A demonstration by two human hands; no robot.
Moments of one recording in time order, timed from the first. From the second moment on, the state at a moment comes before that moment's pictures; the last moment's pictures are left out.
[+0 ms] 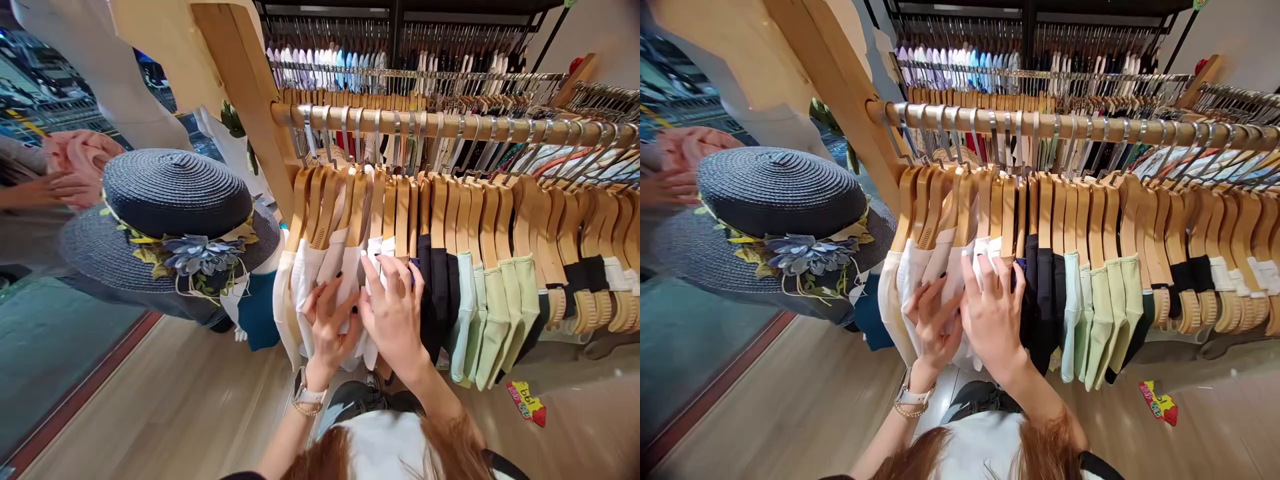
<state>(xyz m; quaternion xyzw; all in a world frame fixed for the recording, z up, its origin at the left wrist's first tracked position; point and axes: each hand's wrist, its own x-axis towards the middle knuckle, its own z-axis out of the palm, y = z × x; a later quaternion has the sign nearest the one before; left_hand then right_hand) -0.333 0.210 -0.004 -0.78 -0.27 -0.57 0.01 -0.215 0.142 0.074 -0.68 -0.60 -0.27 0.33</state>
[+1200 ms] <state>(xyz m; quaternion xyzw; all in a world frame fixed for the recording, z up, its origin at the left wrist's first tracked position) -0.361 0.205 0.012 -0.68 -0.36 -0.64 0.01 -0.232 0.136 0.071 -0.67 -0.61 -0.24 0.35</state>
